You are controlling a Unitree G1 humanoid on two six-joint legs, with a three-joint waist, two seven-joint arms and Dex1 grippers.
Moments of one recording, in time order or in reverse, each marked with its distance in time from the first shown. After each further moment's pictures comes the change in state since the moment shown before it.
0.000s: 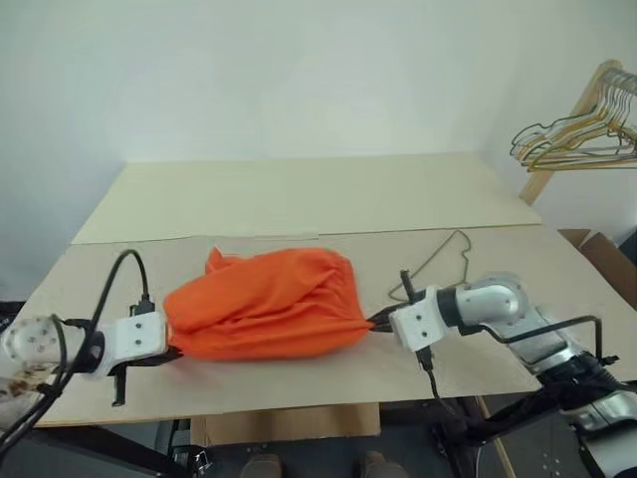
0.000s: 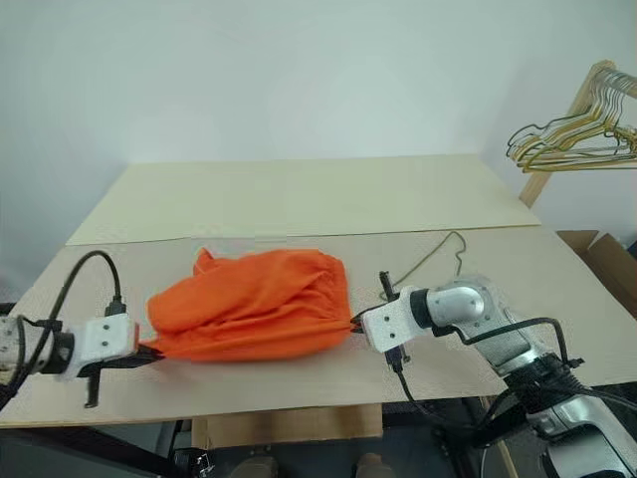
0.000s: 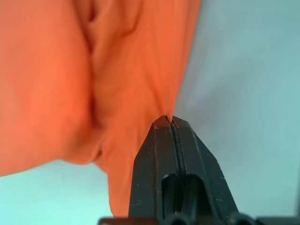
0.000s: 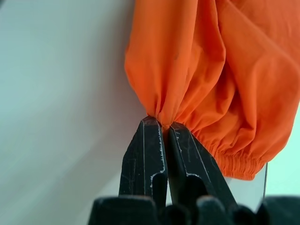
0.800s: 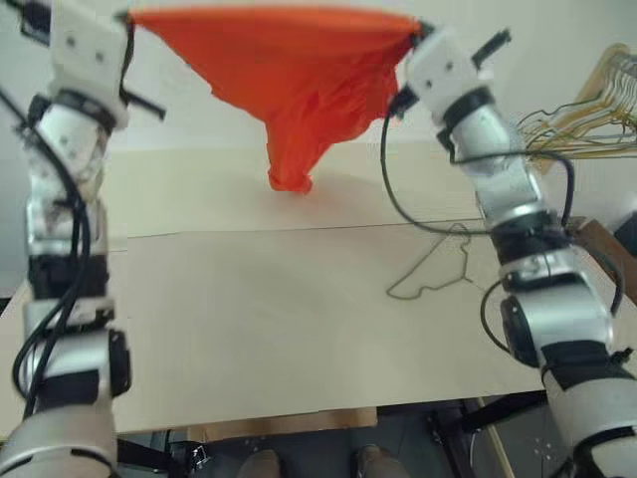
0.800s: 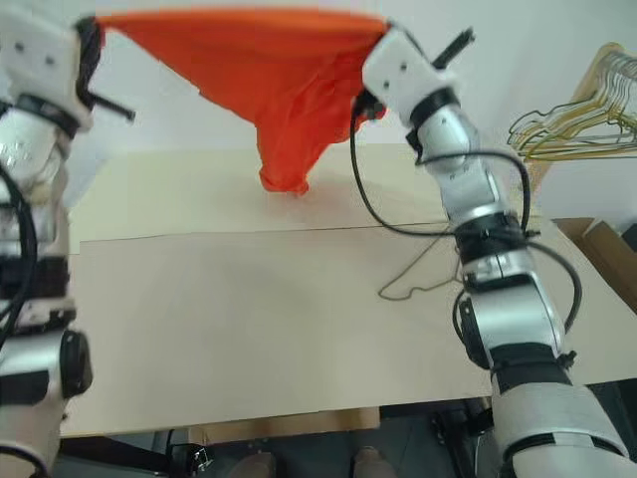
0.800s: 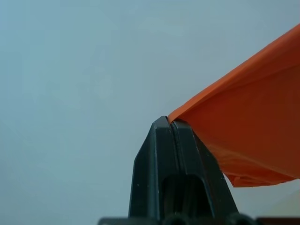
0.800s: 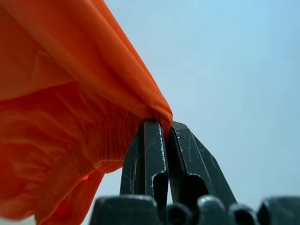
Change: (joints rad) left arm -0.938 -0.412 0.039 0.343 0.130 -0.078 0.831; right arm -0.660 0.290 -0.194 0.720 -0.278 -0.104 -1.025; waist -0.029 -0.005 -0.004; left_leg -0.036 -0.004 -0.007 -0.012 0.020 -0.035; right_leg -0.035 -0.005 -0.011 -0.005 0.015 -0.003
